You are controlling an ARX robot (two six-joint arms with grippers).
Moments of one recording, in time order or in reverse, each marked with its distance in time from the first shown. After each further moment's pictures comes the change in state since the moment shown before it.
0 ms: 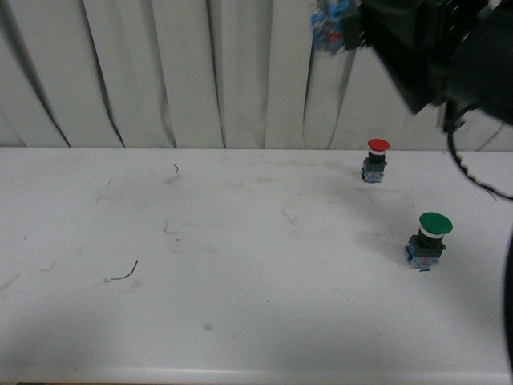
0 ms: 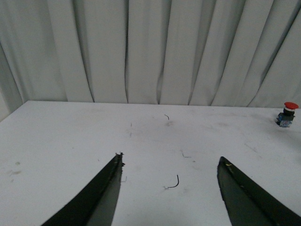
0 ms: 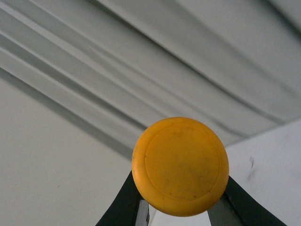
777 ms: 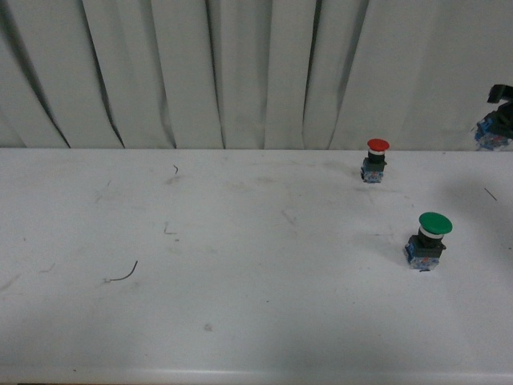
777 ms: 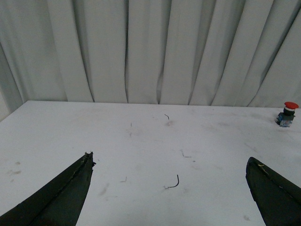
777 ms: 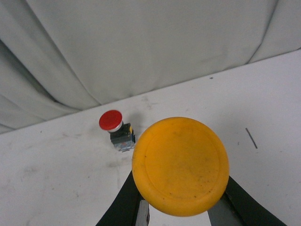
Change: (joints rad) left arm 0.000 0.000 0.000 0.000 0.000 0.000; right arm -0.288 0.103 0.243 -0.695 0.295 -0.825
